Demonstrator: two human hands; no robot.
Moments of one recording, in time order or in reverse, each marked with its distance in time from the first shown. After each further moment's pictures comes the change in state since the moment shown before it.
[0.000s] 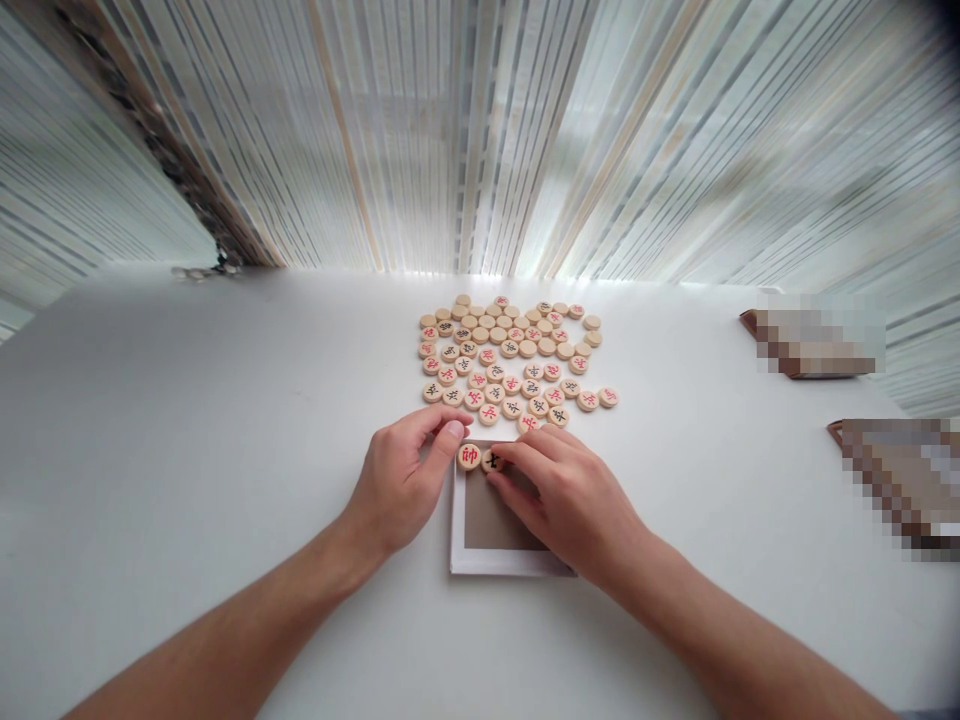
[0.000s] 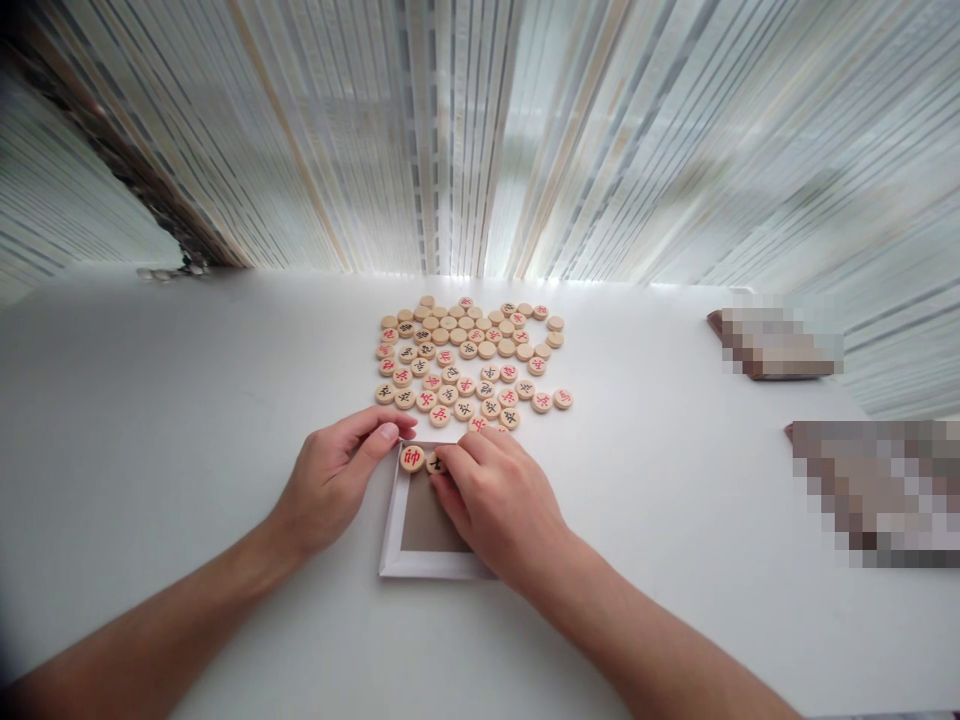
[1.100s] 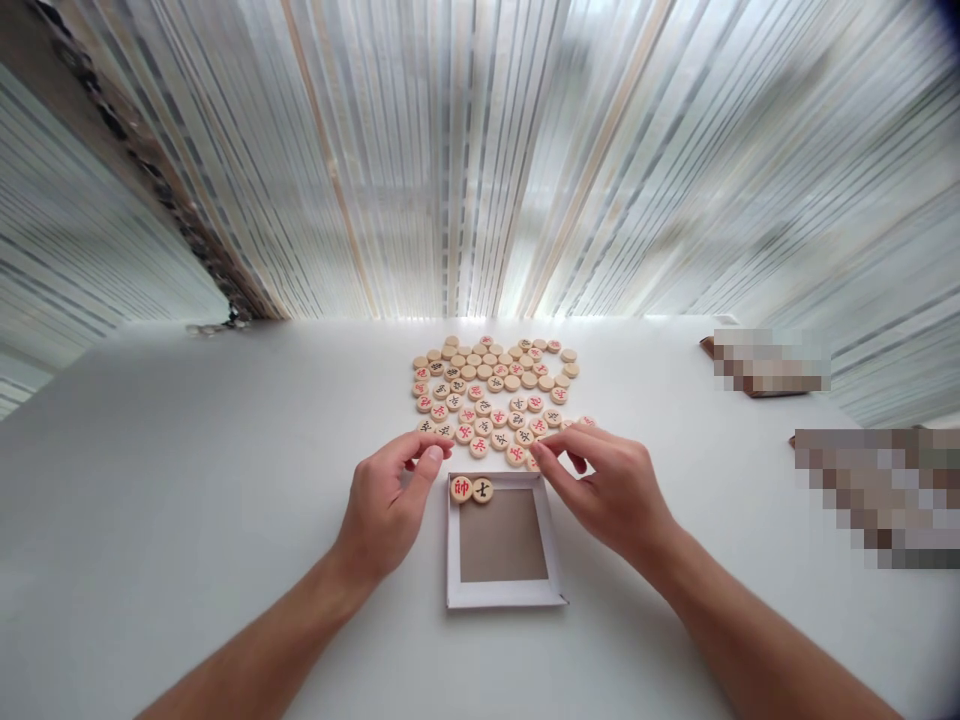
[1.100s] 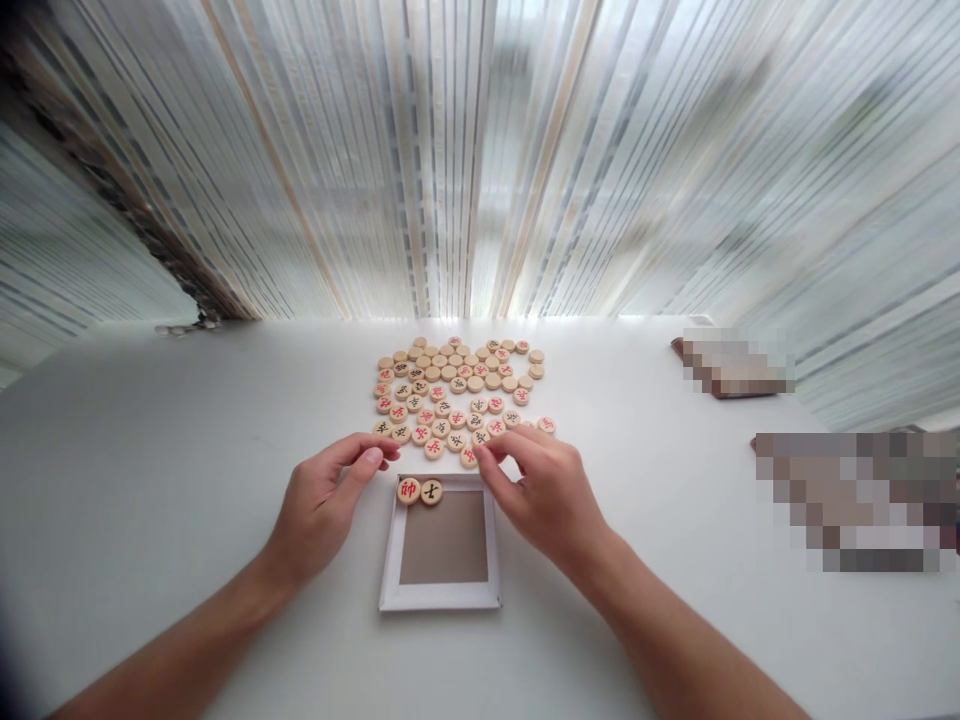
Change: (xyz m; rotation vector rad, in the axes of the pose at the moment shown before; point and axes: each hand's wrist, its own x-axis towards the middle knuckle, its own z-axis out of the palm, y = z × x) left_hand 0.006 -0.001 -0.011 0.032 0.080 0.031; right_hand 0.004 0.030 -0.030 0.130 0.282 0.153
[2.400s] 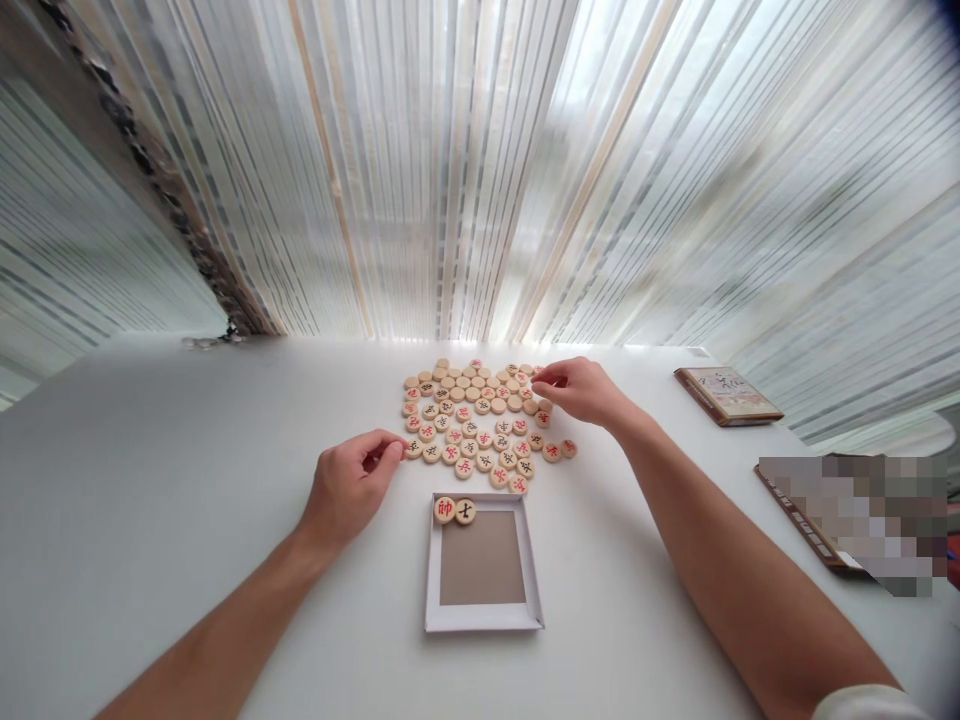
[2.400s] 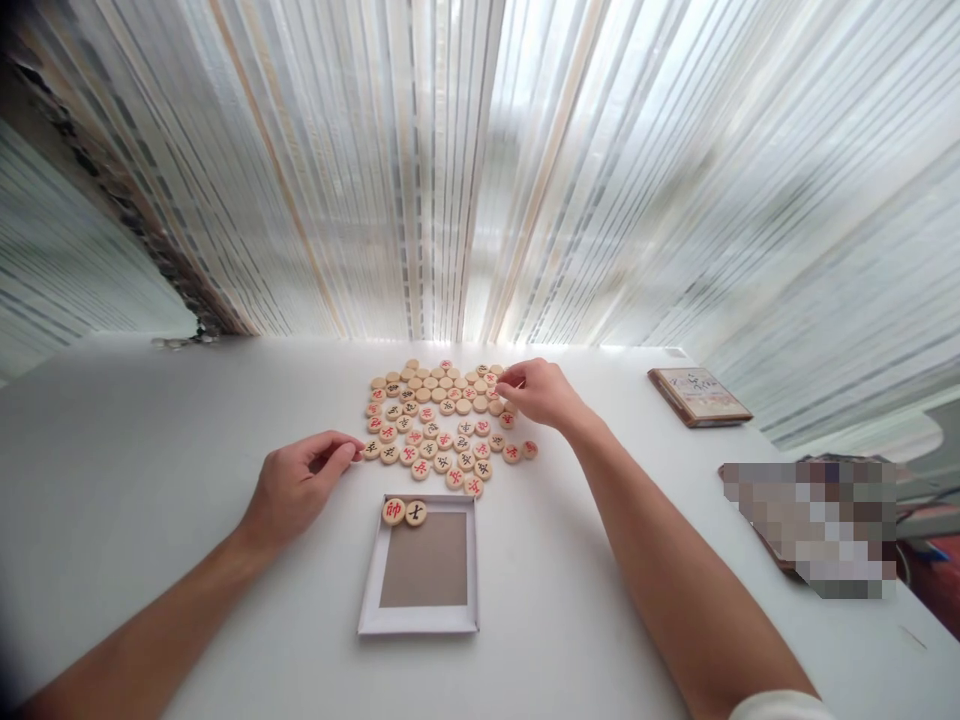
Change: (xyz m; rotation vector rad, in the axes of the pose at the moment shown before) left_hand 0.033 -0.035 -0.019 0.227 0.103 -0.031; right_hand 0.122 0.091 -0.022 -0.203 -0.347 0.383
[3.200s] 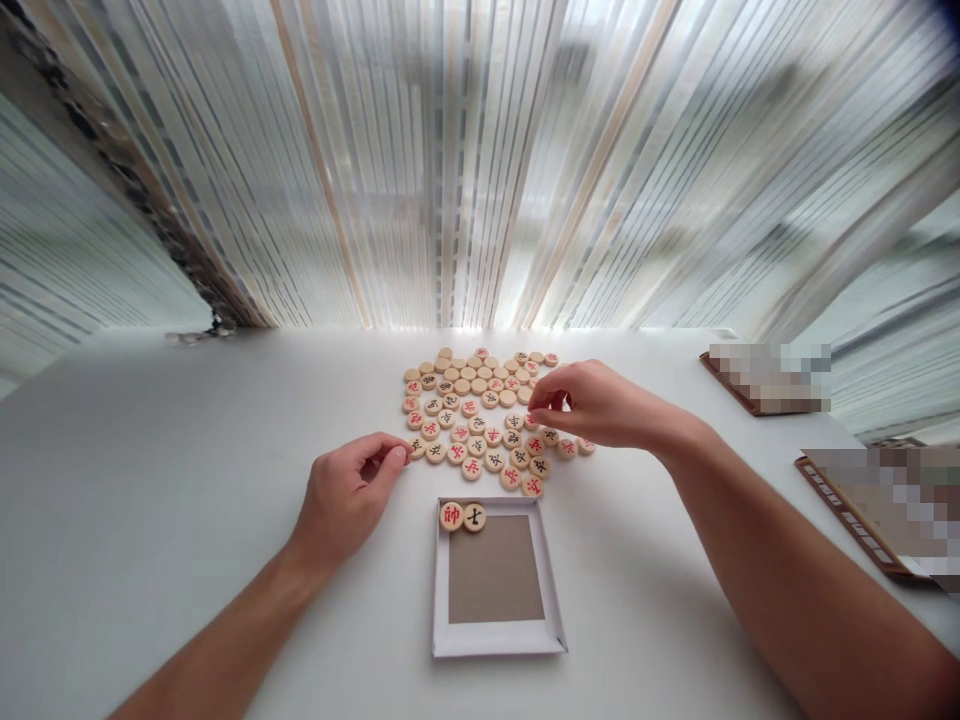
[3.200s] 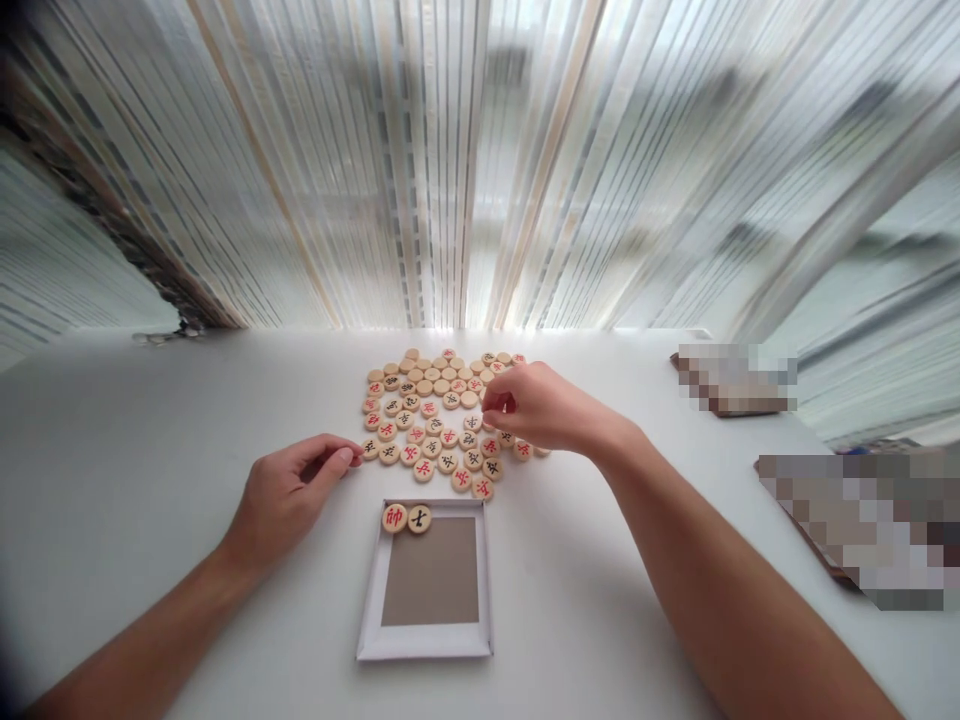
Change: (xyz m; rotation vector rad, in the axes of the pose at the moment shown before) left_hand -0.003 0.001 0.000 -0.040 -0.046 -0.010; right_hand -0.030 -0.036 -0.015 -0.053 -0.253 -0.273
